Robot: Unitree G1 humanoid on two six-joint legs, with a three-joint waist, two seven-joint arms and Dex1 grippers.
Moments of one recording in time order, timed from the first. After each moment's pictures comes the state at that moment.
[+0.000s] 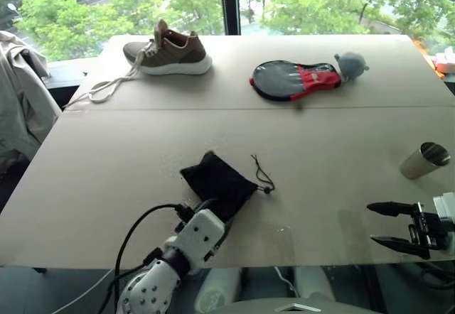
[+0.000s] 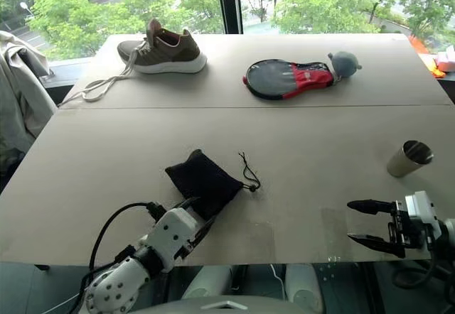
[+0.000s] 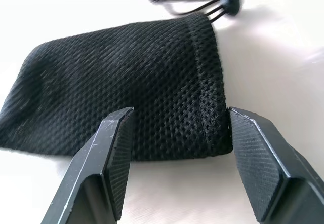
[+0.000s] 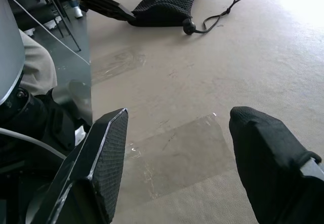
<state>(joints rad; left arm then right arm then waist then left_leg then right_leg) 0.58 0.47 -0.23 -0.84 0.25 0.38 -0.28 0.22 -0.88 -0.16 0.15 0.76 -0.20 1.55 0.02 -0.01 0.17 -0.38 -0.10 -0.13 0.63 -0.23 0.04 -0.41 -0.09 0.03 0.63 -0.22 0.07</state>
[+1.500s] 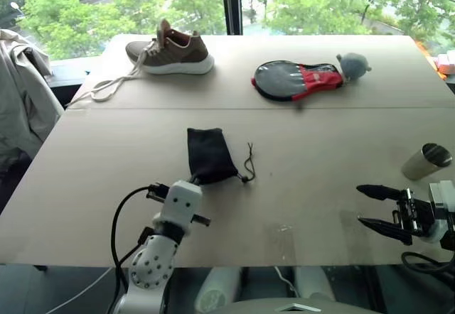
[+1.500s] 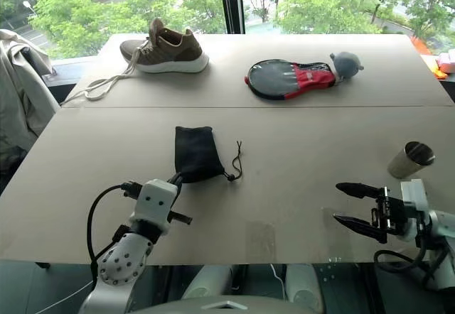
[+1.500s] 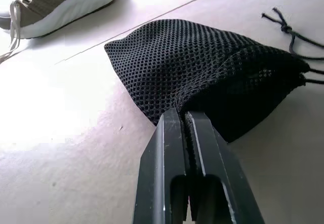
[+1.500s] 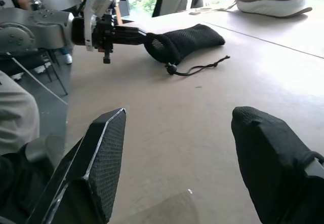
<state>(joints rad) 0.34 0.20 -0.05 -0.65 0.16 0.29 -0.19 0.12 -0.67 -0.30 0.07 0.73 -0.07 1.45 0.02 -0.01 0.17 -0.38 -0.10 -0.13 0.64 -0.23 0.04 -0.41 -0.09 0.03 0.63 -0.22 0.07</state>
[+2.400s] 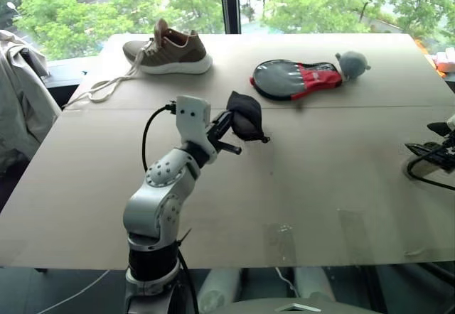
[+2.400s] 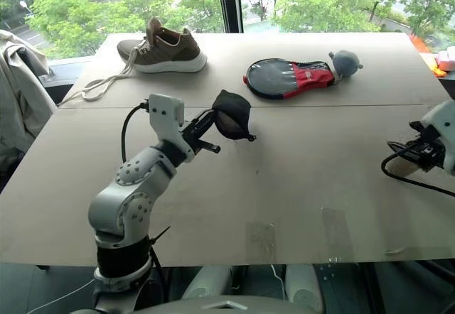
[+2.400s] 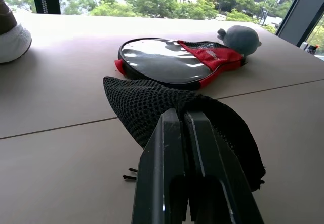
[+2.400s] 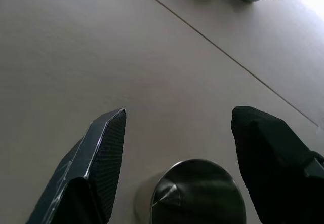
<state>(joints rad) -0.34 0.14 0.09 -0.56 -0.32 0.87 -0.24 0.00 -1.11 -0.44 -0.14 0.40 0.56 0.89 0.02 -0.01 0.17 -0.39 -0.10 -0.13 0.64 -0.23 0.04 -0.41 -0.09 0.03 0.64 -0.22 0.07</state>
